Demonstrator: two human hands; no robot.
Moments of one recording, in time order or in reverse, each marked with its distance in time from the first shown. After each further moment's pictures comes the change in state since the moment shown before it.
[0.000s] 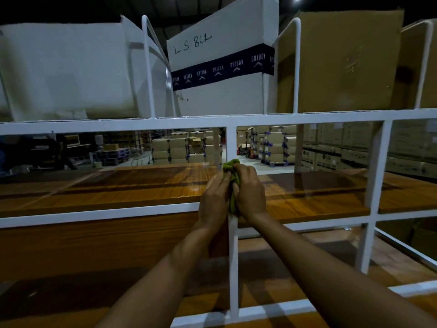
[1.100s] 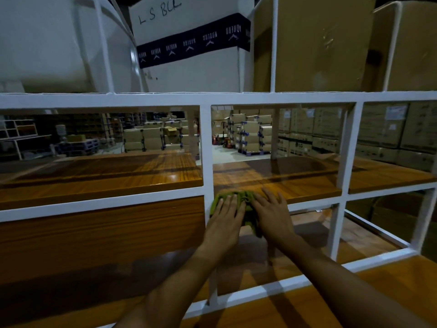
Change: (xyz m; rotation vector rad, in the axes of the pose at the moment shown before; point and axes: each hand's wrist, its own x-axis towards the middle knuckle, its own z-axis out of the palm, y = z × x) left_hand -0.080 0.032 0.076 0.408 -0.481 0.196; right_hand -0.086 0.112 -0.054 -0.778 -0.500 -0.024
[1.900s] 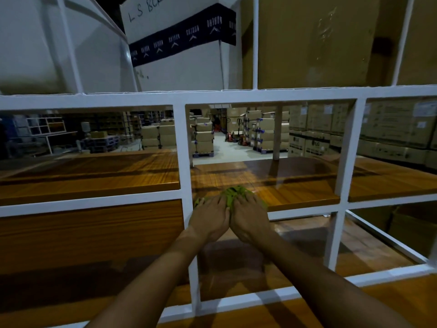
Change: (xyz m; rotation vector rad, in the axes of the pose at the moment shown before) left_hand 0.053 0.000 0.005 -0.175 -0.149 -0.182; right_hand 0.034 0.012 0.018 0.184 -0.039 -0.086
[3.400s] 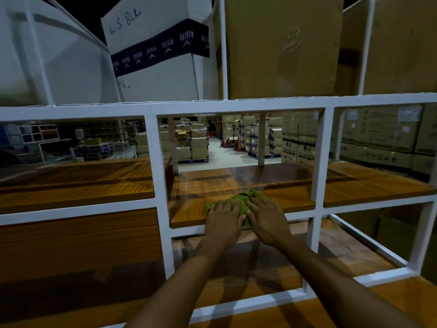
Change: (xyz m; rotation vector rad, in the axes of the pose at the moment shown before) left_hand 0.035 0.093 0.027 0.172 -0.007 -0.059; right_hand -0.032 0.107 -0.018 0.109 -0.043 0.095
